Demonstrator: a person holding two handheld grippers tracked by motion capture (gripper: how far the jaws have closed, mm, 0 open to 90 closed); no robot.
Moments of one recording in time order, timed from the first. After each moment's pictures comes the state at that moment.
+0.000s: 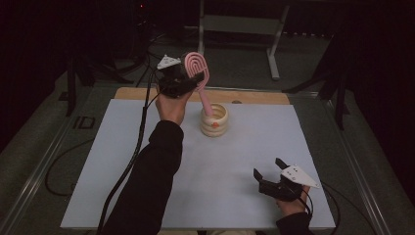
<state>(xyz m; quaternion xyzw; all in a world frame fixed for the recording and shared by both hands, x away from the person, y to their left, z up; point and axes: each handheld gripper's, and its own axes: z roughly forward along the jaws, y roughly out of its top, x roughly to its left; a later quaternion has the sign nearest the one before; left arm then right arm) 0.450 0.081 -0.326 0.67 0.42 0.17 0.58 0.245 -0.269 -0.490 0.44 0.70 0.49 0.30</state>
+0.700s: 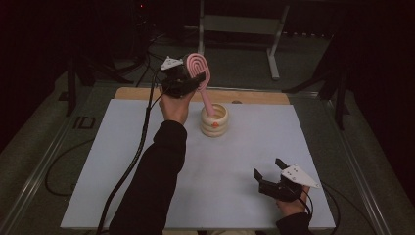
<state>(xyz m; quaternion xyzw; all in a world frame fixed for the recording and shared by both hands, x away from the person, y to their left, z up) 0.459 0.075 -0.336 0.66 0.44 0.17 0.58 0.244 -0.269 -0.490 0.44 0.69 0.49 0.30</state>
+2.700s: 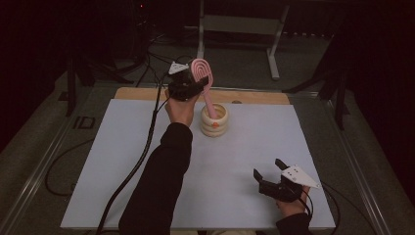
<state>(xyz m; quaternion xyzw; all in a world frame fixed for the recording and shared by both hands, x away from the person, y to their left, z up) 0.469 0.062 -0.357 0.66 0.45 0.18 0.57 0.243 -0.269 -0.490 0.44 0.69 0.49 0.29</state>
